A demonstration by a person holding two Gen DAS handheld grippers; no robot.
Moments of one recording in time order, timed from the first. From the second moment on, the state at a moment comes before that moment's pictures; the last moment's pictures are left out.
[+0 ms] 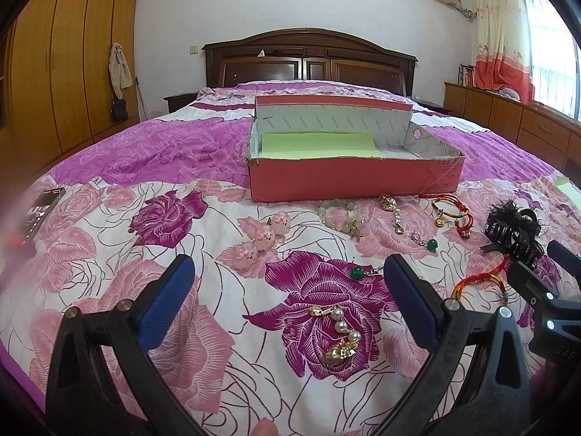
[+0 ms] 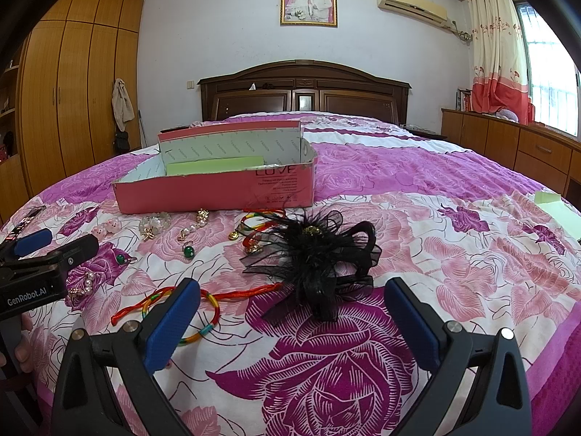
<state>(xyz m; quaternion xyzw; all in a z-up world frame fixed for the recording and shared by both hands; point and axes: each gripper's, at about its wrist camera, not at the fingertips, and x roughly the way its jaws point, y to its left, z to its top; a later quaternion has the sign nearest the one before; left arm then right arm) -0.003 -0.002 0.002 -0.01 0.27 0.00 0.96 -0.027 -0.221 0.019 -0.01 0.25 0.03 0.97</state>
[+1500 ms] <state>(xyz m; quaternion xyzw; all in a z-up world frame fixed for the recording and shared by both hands) -0.004 -0.001 0.010 -0.01 0.27 0.00 0.96 -0.030 -0.222 0.021 0.00 0.25 0.03 0.97</state>
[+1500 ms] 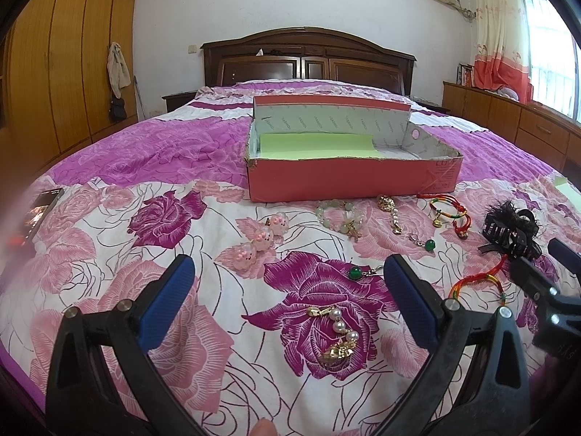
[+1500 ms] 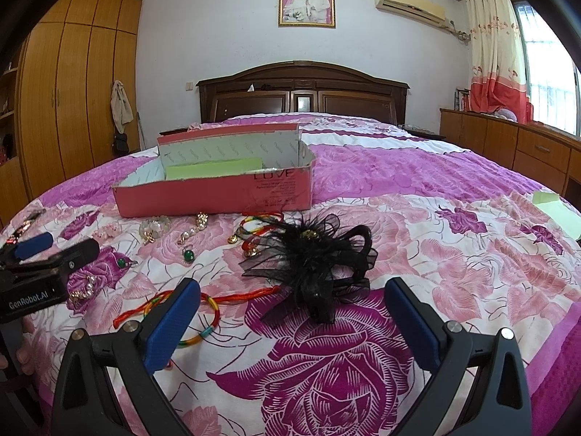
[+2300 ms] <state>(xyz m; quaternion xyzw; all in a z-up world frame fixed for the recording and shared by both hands) 0.022 -0.002 -0.003 -0.03 0.37 -0.04 0.93 0.040 -0.259 0.018 0.06 0.36 0.01 0.93</state>
